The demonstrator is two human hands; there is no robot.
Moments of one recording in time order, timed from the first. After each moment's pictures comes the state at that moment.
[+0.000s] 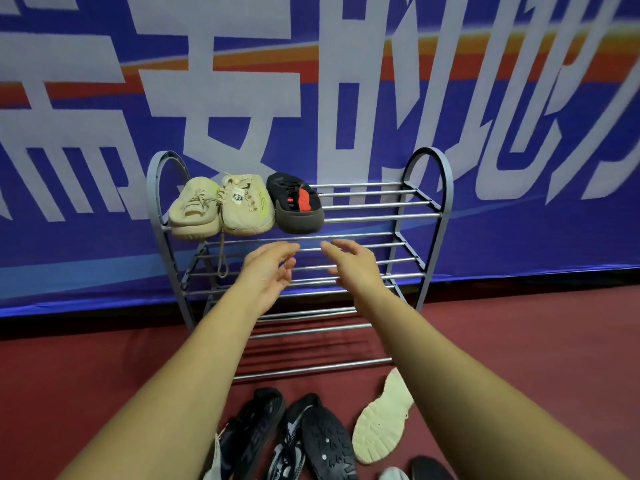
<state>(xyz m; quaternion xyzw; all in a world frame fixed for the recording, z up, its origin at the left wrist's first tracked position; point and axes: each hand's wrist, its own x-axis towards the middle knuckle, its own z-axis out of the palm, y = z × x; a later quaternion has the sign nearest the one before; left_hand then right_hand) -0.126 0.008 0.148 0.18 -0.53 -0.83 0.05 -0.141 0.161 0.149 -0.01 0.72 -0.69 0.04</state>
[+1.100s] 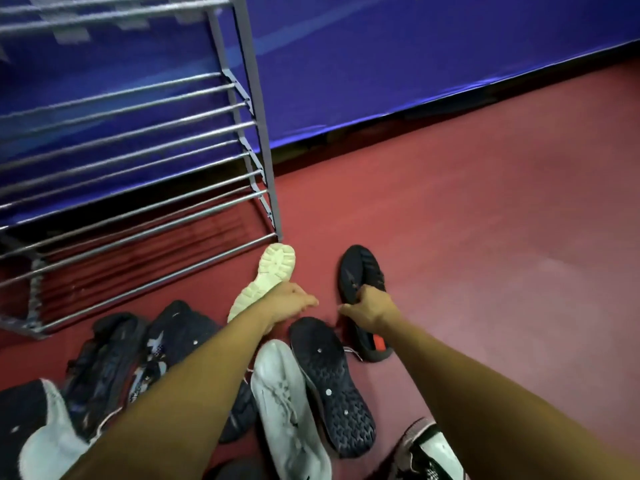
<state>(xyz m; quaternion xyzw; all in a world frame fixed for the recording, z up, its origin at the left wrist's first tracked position) -0.106 0.287 -0.132 0.07 -0.83 -0.43 -0.34 -0.062 0.468 -0.140 0.21 0.90 -0.29 0.25</state>
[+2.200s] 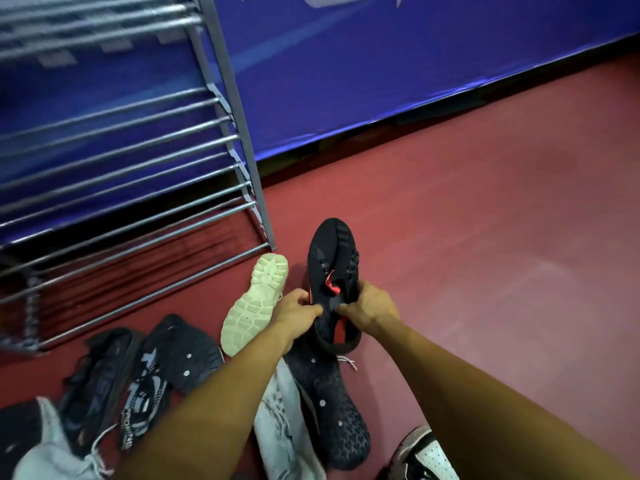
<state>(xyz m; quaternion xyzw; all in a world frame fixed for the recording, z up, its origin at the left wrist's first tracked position) -0.091 0.329 -0.148 0.11 -0.83 -0.47 -0.25 -0.064 0.482 -0.124 0.23 0.88 -0.36 0.19</state>
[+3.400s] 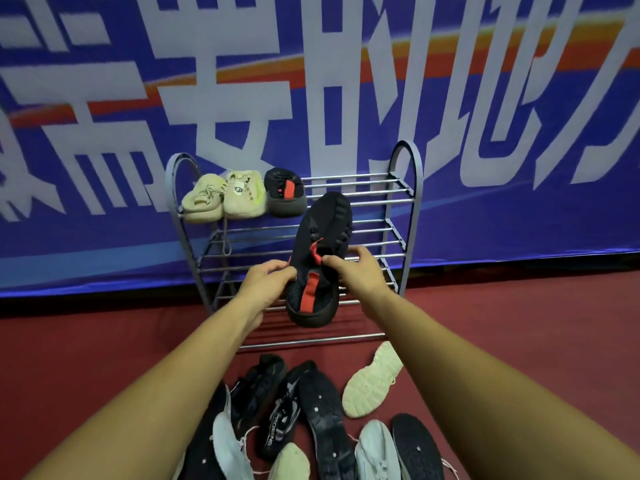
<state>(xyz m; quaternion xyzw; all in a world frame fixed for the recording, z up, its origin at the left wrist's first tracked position) -0.022 0.067 0.142 0.18 -0.77 -0.61 0.09 -0.064 0.233 0.149 0.00 0.74 -0.67 0.06</state>
